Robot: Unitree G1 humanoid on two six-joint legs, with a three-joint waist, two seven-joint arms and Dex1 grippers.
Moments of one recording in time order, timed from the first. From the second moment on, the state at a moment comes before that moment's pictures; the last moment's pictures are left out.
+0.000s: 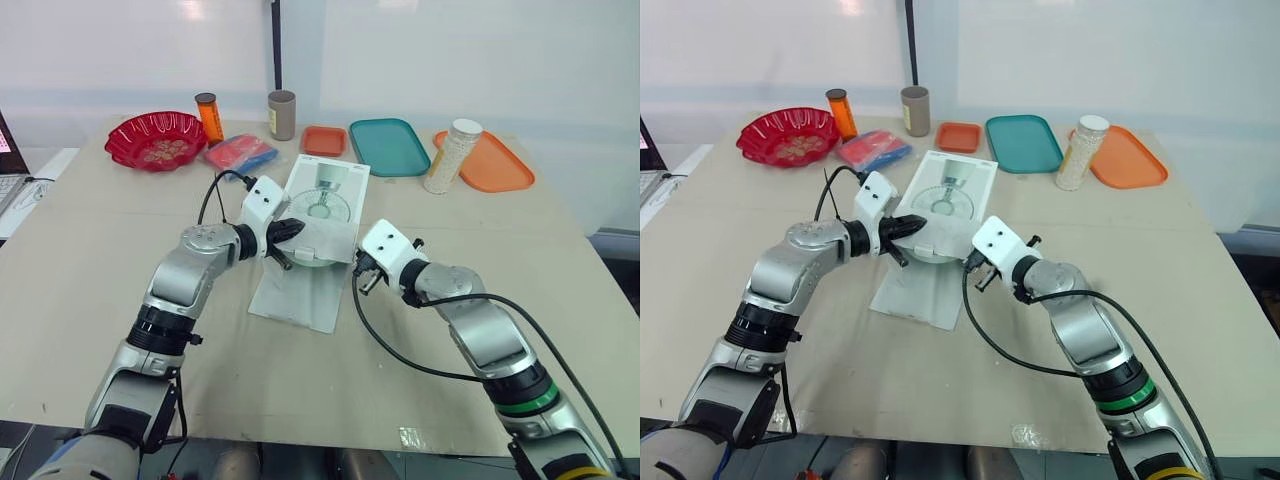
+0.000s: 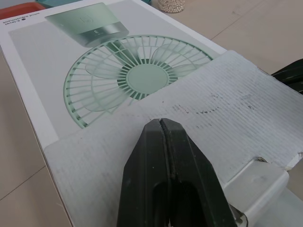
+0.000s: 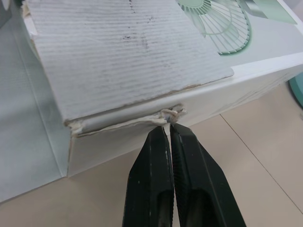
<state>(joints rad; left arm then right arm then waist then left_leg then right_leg) -0.74 0.34 -0.15 0.09 -0.21 0.66 -0.64 -0.49 -0.51 0.28 -0.28 -0.03 0.69 0.50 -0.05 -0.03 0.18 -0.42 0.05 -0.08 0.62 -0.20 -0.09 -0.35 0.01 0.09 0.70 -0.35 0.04</state>
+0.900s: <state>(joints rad) -0.78 0.30 -0.07 0.13 -0.20 0.68 -0.51 -0.52 -0.43 0.16 -0.49 0.07 0.91 0.49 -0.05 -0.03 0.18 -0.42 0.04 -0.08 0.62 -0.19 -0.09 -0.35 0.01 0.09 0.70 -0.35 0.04</state>
